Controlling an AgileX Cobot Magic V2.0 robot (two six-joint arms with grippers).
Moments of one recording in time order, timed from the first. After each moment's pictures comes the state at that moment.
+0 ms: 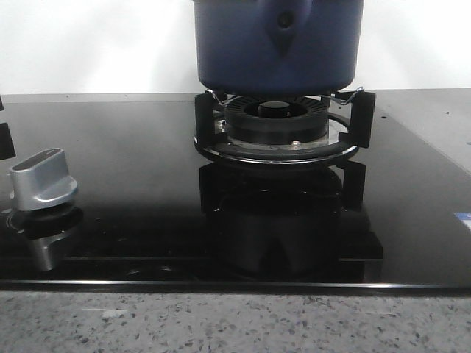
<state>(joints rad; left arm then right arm) -0.01 1.52 -1.44 -1.50 0.88 1.62 0.29 1.51 -0.99 0.00 -0.94 -0.01</state>
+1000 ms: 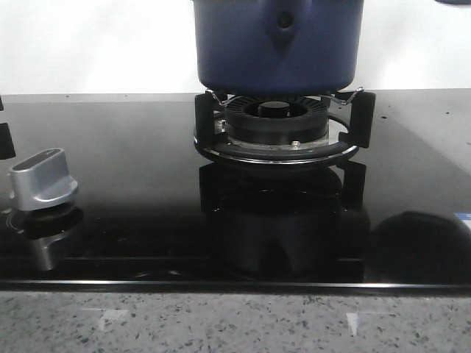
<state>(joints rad) -0.05 1.52 -1.44 -1.53 0.87 1.62 -0.19 1.53 -1.63 0.10 1.07 0.00</state>
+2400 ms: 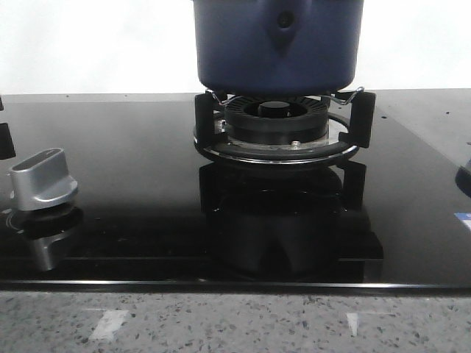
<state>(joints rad) -0.16 1.52 -1.44 -1.53 0.86 1.62 -0.43 1.50 -1.33 0.20 0.99 -0.05</state>
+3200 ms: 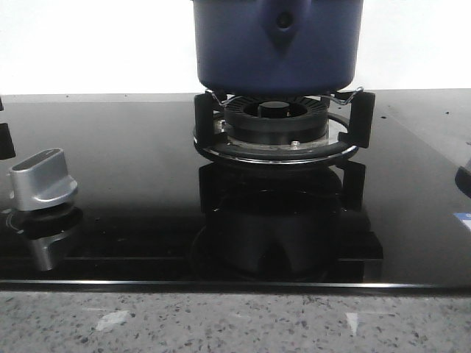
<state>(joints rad) -0.40 1.76 -1.44 -1.59 0.81 1.70 -0.40 1.21 -1.41 0.22 1.08 -0.05</state>
